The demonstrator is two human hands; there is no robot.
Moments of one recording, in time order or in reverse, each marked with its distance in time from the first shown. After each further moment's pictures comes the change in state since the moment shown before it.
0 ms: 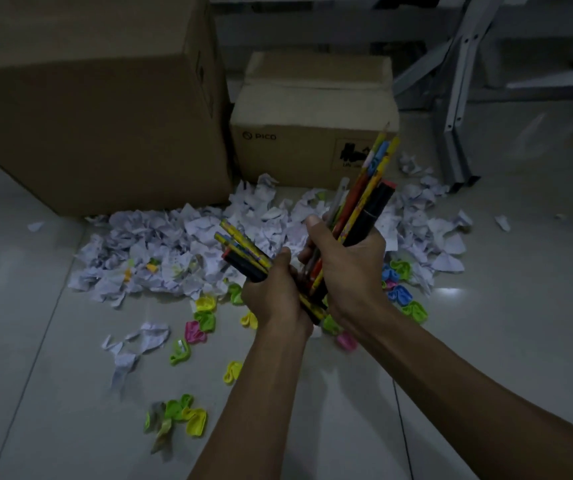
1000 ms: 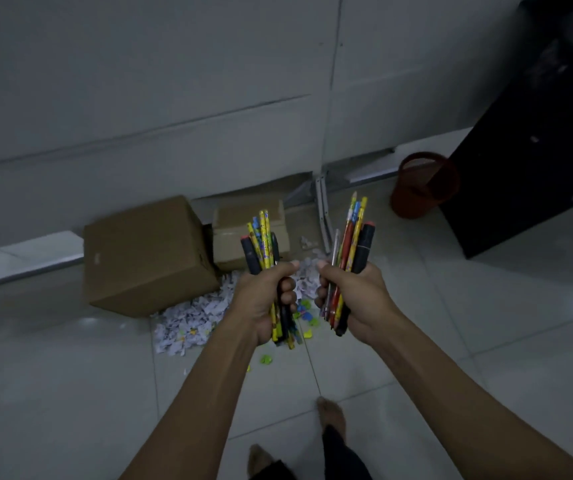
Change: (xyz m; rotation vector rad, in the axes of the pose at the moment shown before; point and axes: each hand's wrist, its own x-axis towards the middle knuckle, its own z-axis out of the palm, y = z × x) left_hand -0.455 0.363 0.269 0.625 -0.434 -0.290; right_hand -0.108 -0.601 -0.043 0.068 0.136 0.457
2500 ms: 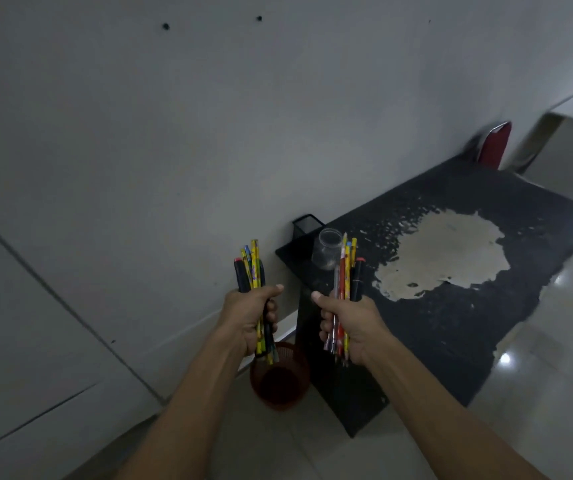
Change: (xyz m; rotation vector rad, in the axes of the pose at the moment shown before) left_hand 0.087 0.246 0.589 0.286 -0.302 0.187; right_hand 0.132 -0.485 -0.333 0.238 0.271 -0.207
